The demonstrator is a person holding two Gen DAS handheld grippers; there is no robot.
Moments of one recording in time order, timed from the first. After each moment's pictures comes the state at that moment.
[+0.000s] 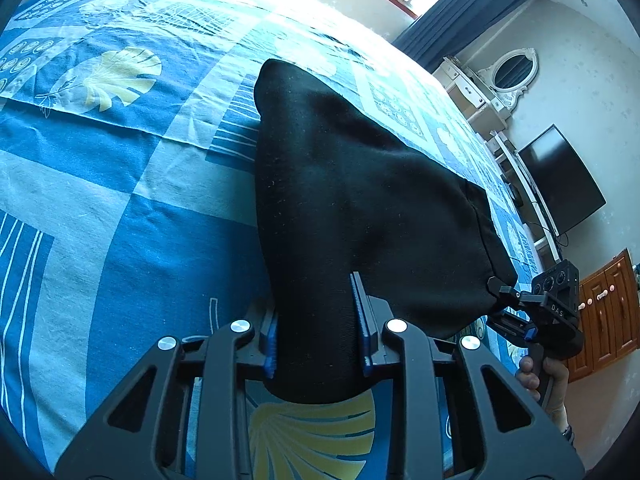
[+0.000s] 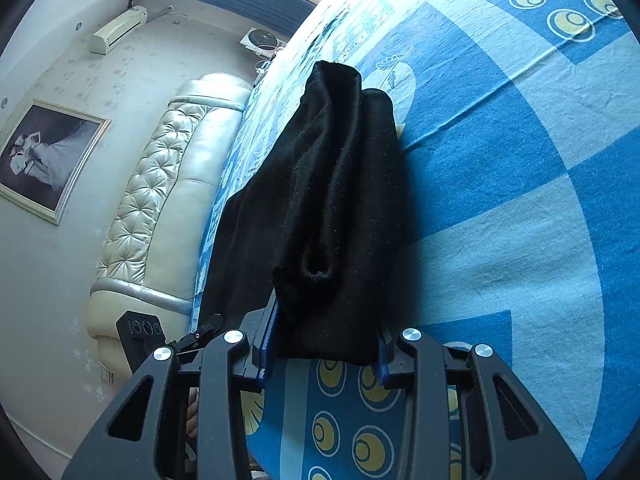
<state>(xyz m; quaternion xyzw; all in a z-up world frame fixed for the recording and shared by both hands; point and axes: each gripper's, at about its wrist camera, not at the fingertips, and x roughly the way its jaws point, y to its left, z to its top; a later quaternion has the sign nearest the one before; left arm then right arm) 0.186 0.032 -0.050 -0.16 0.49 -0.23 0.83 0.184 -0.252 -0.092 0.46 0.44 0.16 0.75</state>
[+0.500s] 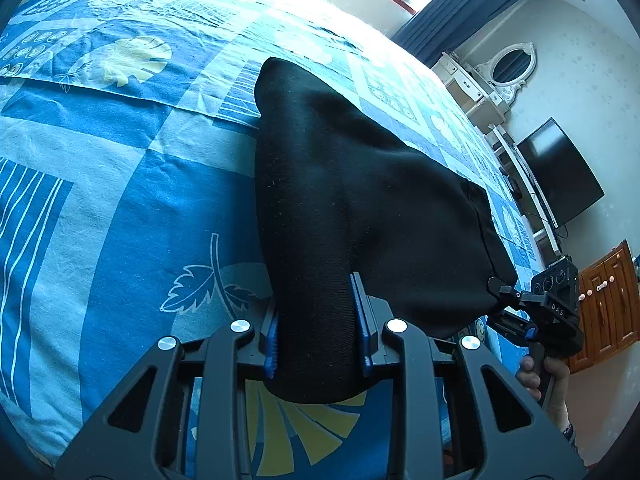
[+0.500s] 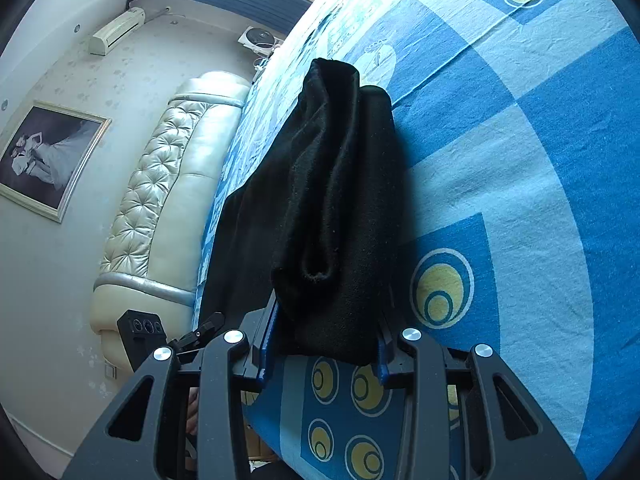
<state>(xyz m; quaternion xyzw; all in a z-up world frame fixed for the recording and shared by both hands) 0.150 0.037 -0.051 -0.15 0.49 -0.24 0.82 0.152 -0.251 -0.090 0.47 0.44 0.16 0.75</state>
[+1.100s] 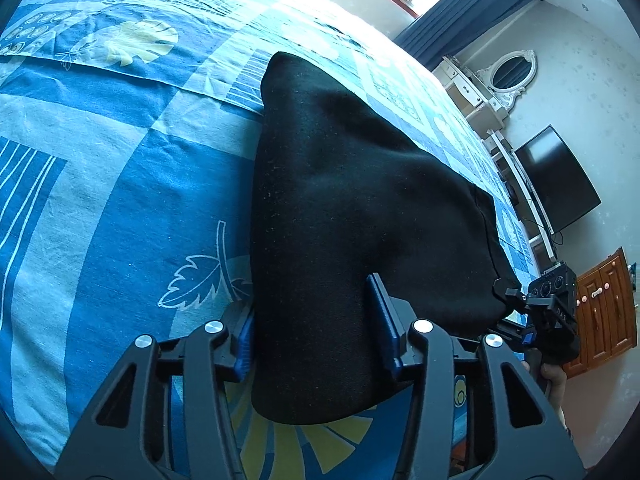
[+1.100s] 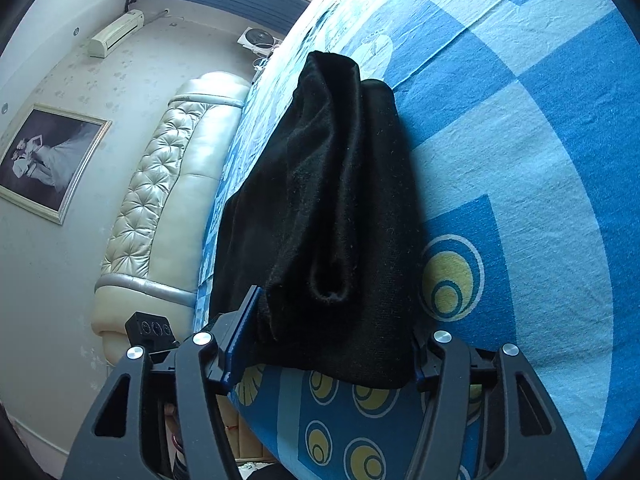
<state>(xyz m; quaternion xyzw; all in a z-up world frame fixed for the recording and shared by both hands) 0.152 0.040 -0.069 -0.17 0.49 -0.24 0.82 0.151 -0.247 -0.103 0.46 0.45 0.16 0.75</state>
